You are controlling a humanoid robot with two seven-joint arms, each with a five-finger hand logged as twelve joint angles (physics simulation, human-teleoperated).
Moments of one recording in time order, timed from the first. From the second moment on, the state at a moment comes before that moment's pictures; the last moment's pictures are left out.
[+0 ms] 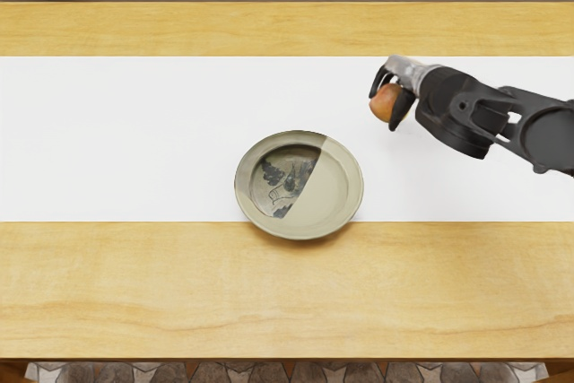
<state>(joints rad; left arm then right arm) -0.02 0.00 -0.11 -0.15 0.03 0.00 0.18 1.24 -0.38 0.10 1.14 -0.99 -0.12 -0.61</state>
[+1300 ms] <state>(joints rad) -0.02 0.00 -0.11 -0.15 0.03 0.00 0.18 1.15 -0.55 0.49 1.49 -0.65 0.28 -0.61</state>
